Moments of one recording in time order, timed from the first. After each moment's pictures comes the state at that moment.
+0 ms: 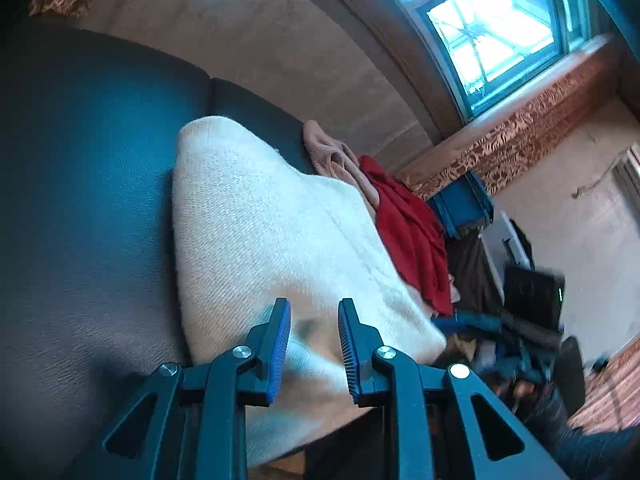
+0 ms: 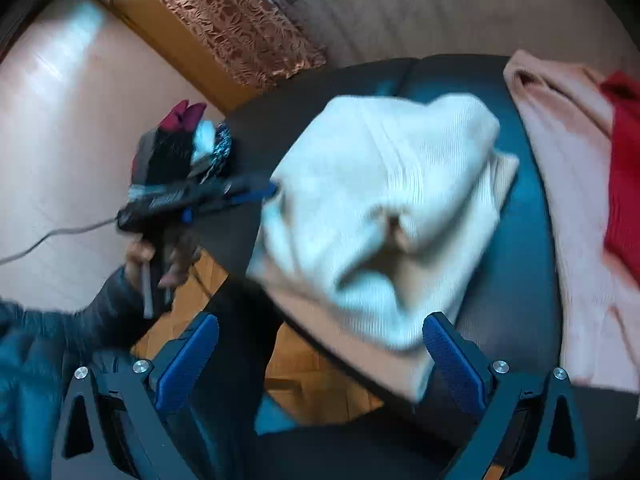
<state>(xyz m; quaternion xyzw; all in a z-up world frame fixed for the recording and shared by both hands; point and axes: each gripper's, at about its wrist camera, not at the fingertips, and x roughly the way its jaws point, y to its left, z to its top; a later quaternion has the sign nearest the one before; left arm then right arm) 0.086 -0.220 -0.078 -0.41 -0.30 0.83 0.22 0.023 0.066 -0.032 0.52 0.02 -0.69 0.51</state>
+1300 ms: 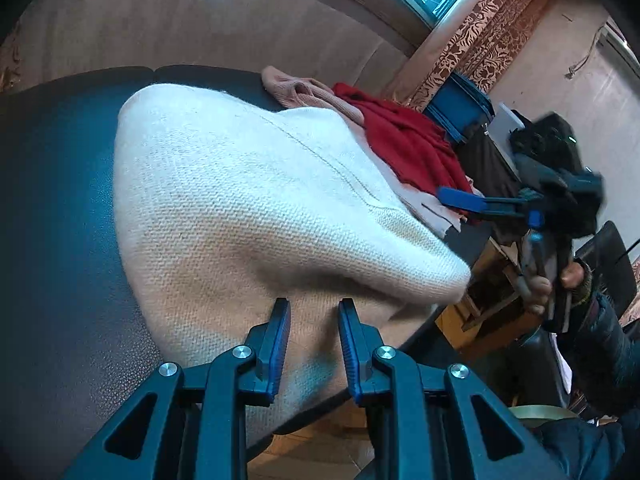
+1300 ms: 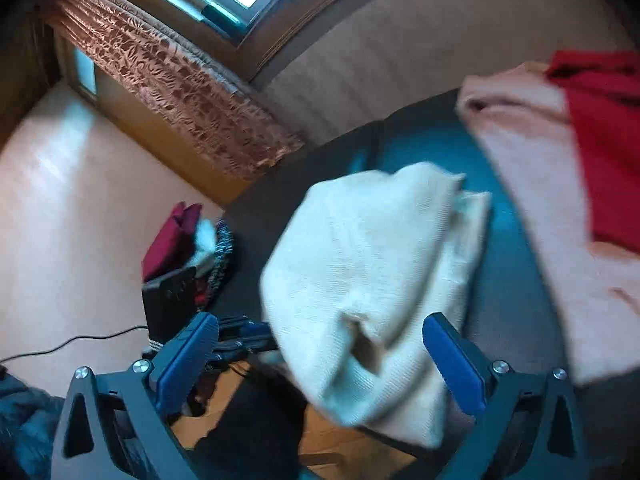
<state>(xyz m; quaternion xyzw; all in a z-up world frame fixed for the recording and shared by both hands) 0.114 -0.170 -0.090 -0.46 -0.13 0.84 0.26 0.013 0.081 -0.019 0.46 -0.16 -0.73 0.48</state>
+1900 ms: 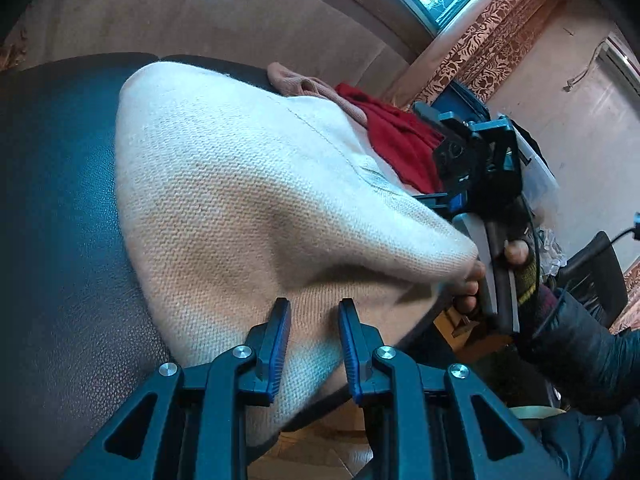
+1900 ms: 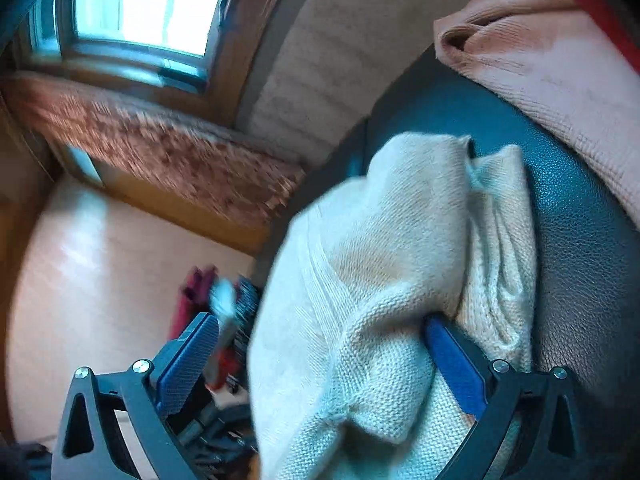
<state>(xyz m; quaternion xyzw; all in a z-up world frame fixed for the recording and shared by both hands) 0.119 -0.184 -0.111 -0.45 -0.16 0.84 0.27 -0.049 0.060 -0.112 0.45 -0.35 -0.67 0.47</state>
